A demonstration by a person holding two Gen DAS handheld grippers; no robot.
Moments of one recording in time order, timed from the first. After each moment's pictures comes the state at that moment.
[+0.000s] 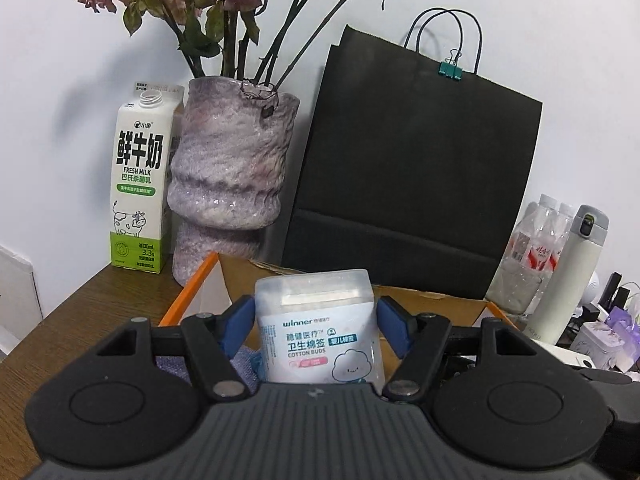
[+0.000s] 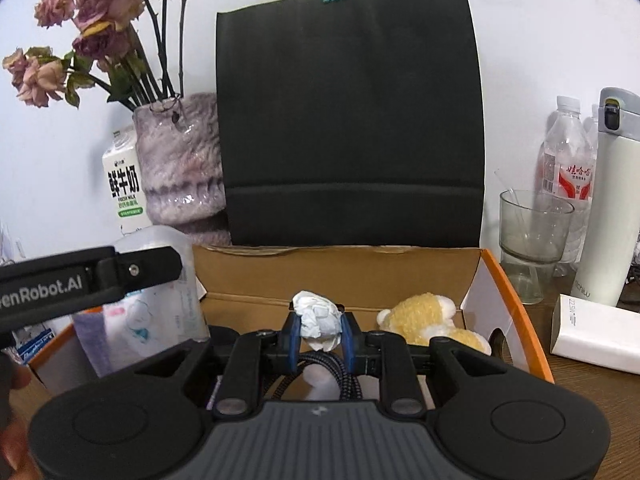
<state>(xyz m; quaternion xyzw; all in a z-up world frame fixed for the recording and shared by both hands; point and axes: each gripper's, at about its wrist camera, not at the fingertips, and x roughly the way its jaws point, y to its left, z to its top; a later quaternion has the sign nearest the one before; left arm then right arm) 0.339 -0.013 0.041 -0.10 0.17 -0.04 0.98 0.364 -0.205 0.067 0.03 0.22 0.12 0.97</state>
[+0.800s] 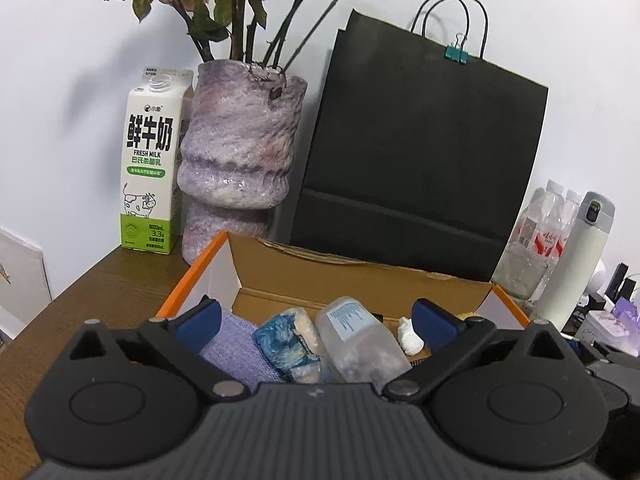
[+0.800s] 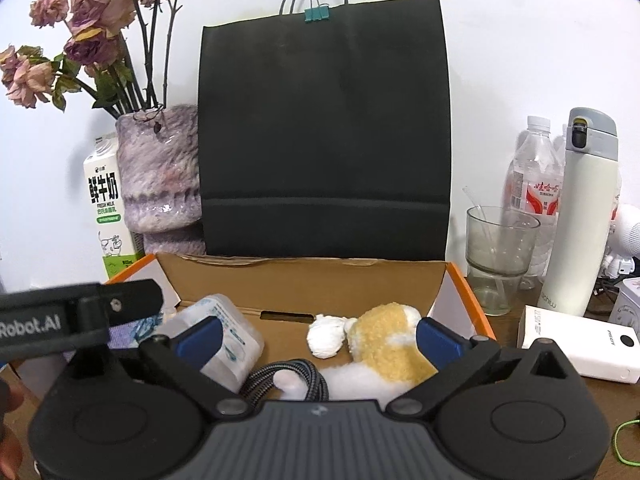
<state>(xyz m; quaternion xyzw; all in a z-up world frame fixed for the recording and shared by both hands) 0.330 -0.015 0.039 -0.10 0.19 -0.03 0.98 0.352 -0.211 0.070 0.02 0.20 0.07 0.98</state>
